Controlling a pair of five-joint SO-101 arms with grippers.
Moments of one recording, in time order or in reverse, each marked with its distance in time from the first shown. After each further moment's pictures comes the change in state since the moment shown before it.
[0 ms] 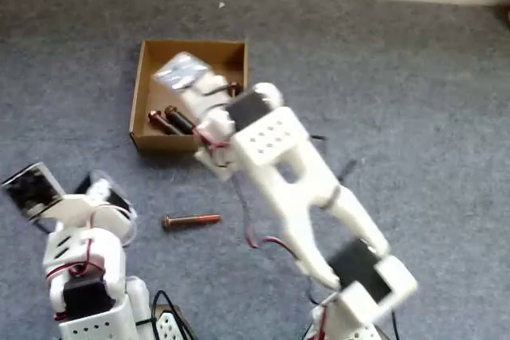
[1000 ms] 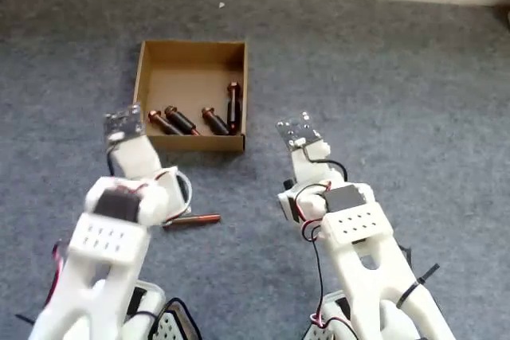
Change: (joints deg) left arm 25.9 57.4 -26.4 7.3 10.1; right arm 19.2 -40.1 68.8 -37.1 -4.0
